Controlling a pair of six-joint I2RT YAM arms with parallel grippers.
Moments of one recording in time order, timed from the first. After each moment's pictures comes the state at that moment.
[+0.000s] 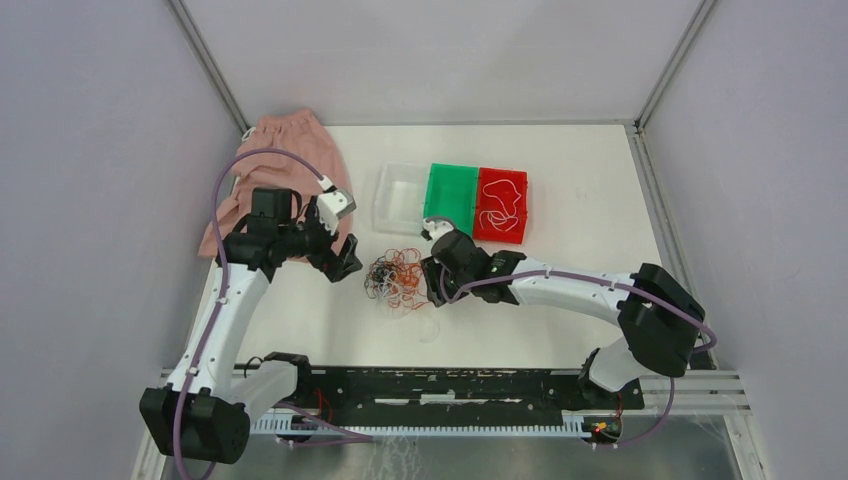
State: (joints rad) left arm -0.11 1.02 0.98 -0.81 0.60 0.53; right arm 0.99 1.53 0.97 -0.31 0.08 0.46
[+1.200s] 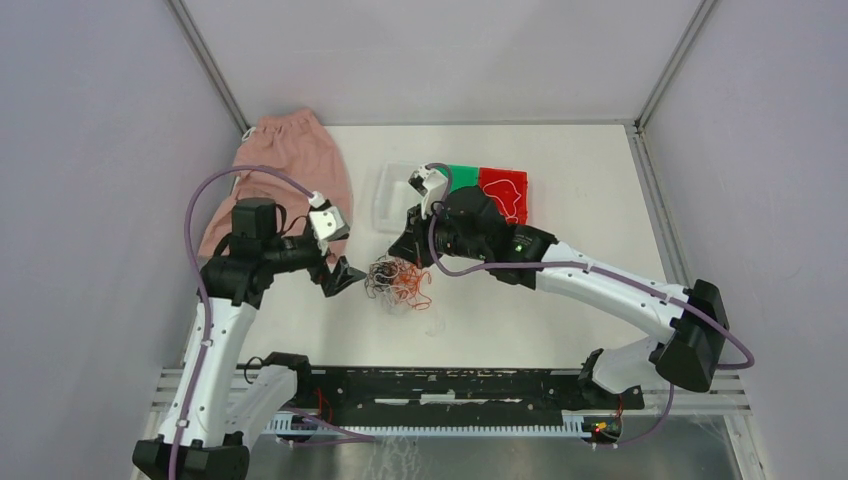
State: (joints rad) left arm -0.11 0.87 0.99 -0.85 0.82 0.66; right arm 0.99 1.41 1.22 -0.17 -0.14 0.48
